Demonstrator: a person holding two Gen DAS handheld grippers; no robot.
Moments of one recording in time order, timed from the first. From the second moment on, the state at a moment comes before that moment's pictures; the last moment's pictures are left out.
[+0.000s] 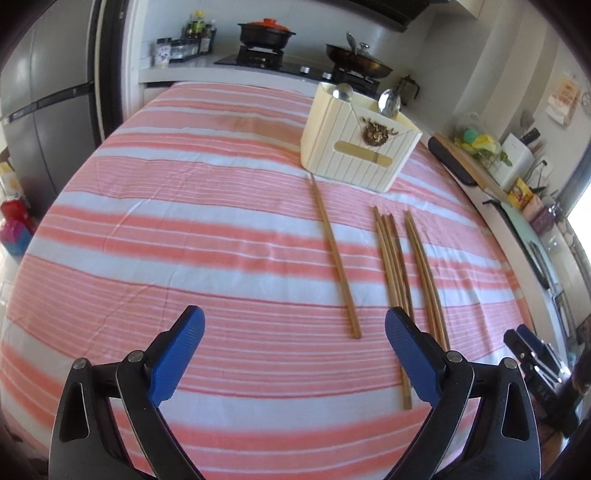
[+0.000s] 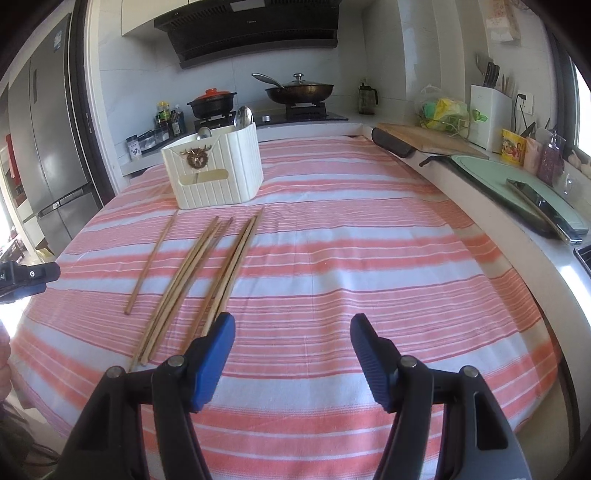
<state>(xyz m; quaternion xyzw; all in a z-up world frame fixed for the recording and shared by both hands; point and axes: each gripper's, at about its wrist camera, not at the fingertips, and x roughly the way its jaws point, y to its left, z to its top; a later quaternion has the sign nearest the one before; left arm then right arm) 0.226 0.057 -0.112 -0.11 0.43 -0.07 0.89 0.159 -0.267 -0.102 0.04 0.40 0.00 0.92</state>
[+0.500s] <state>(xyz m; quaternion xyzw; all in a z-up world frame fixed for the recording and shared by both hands) 0.330 0.005 -0.162 0.01 0.49 -0.01 0.87 0.272 -0.233 -0.151 0.07 0.51 0.08 0.85</state>
